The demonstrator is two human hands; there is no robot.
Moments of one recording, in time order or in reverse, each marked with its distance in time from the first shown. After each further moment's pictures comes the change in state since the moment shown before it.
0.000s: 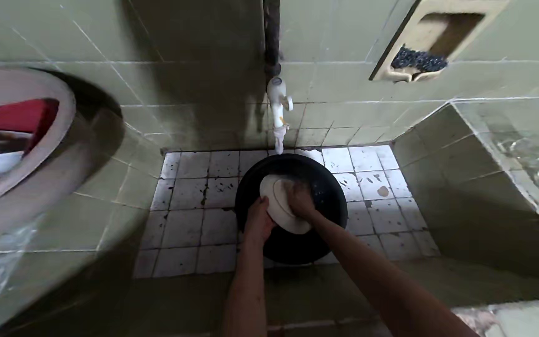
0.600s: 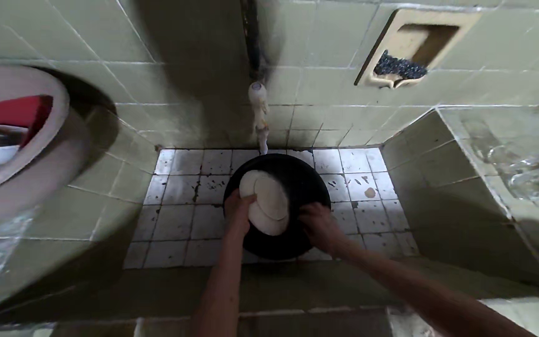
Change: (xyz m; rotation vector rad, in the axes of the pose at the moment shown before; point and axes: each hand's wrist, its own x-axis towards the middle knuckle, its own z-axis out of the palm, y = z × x) left_hand -0.034 0.015 0.002 0.252 0.166 0.281; right_hand -0.103 0.049 -0.085 -0.271 -0.103 -0.605
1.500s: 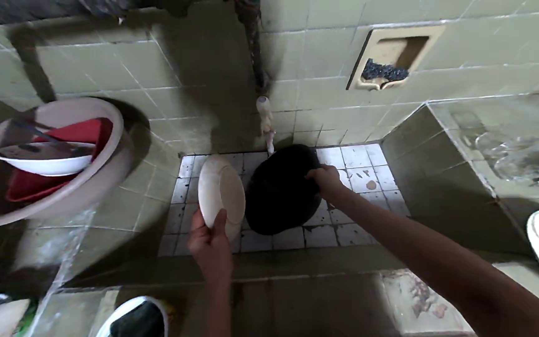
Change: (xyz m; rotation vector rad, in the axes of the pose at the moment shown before) left_hand -0.115 0.017 -0.066 -0.073 0.380 0.664; right_hand 0.063 -0.049 -0.077 0.948 0.356 0.866
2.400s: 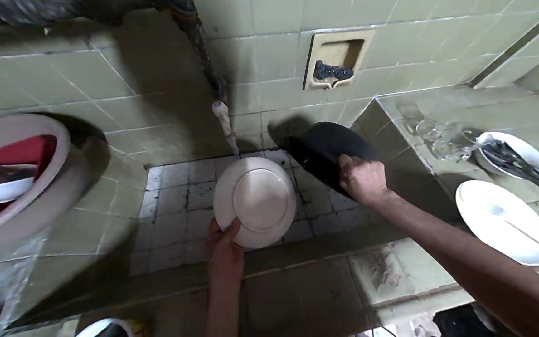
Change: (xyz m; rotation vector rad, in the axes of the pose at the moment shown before) left_hand -0.048 0.008 0.046 -0.481 -0.161 -0.572; right_hand -0.068 0.017 -0.149 -1.172 0.516 -1.080
